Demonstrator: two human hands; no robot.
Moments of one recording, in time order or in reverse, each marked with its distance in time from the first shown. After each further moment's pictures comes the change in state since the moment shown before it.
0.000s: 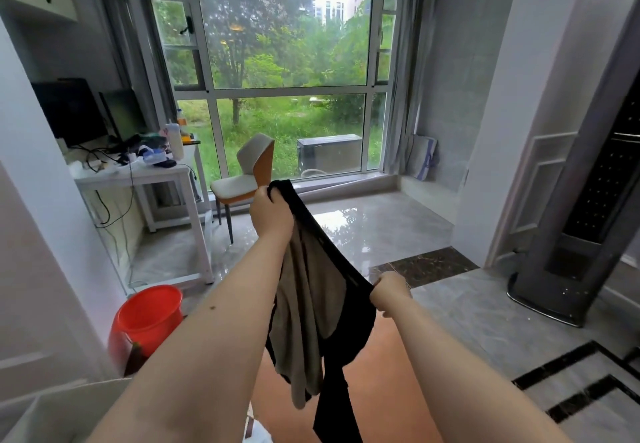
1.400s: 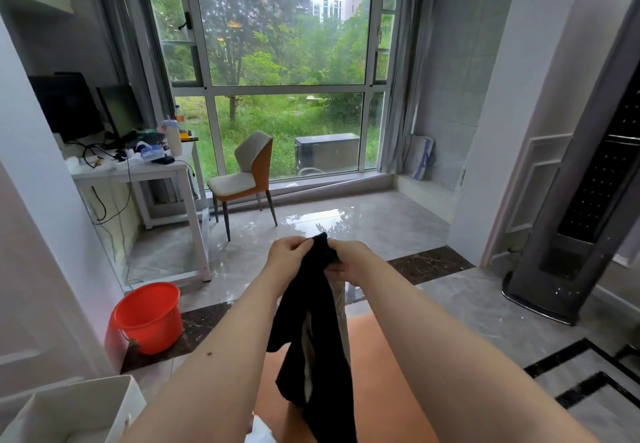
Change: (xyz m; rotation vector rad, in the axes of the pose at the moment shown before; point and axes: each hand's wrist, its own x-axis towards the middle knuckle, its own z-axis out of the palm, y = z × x) left_hand -0.046 -0.059 -0.013 -0.155 -0.588 -0.162; right_hand -0.018 -0.086 0.004 0.943 -0.282 0.056
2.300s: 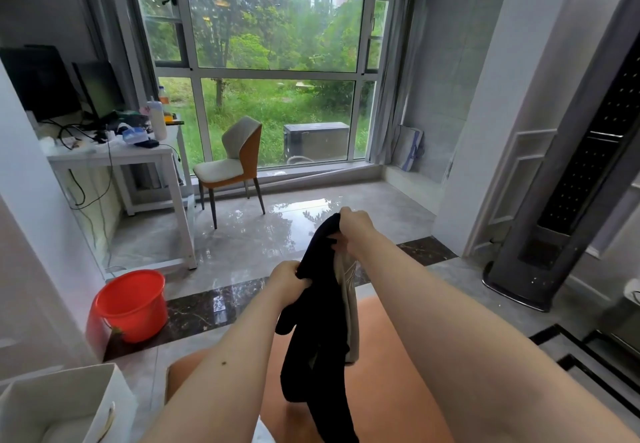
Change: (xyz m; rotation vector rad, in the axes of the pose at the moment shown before) left_hand -0.016 -0.042 0.008 0.444 -0.238 -0.079; right_hand -0.006 -0.028 0.002 -0.013 0.224 -0.110
